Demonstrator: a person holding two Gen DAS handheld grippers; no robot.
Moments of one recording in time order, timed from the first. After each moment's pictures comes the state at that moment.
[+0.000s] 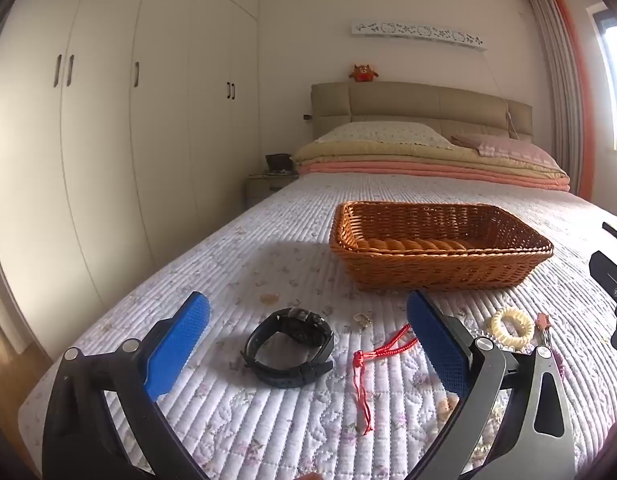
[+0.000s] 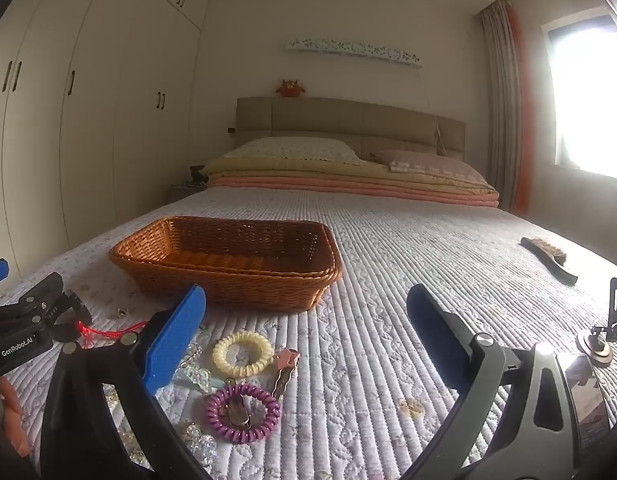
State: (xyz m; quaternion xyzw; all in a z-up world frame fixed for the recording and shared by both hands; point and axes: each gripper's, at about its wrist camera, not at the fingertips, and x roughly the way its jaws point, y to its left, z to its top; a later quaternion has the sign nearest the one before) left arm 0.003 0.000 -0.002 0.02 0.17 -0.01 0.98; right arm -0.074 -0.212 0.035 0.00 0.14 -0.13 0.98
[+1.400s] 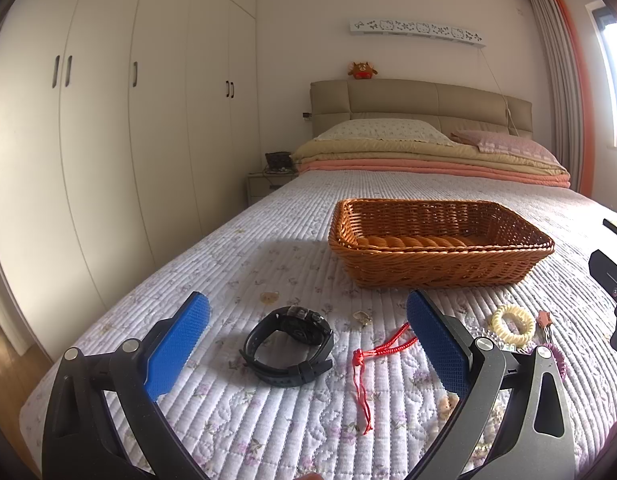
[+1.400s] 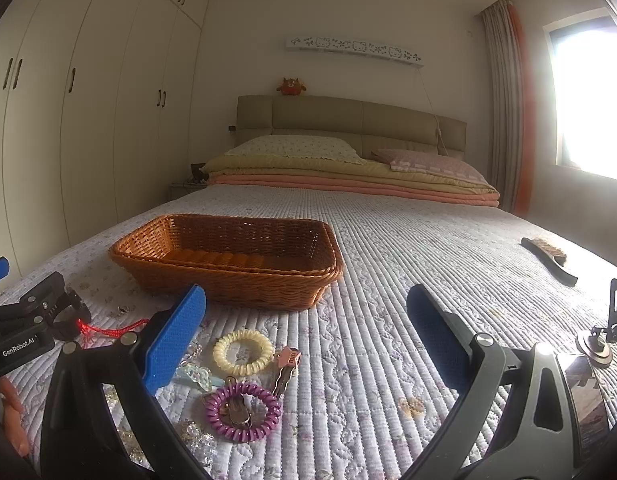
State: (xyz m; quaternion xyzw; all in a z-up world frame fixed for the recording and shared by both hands) left arm 0.003 -0.002 -0.003 0.03 0.17 -0.01 0.98; right arm -0.069 -0.206 0.032 0.00 0.15 -0.13 0.98
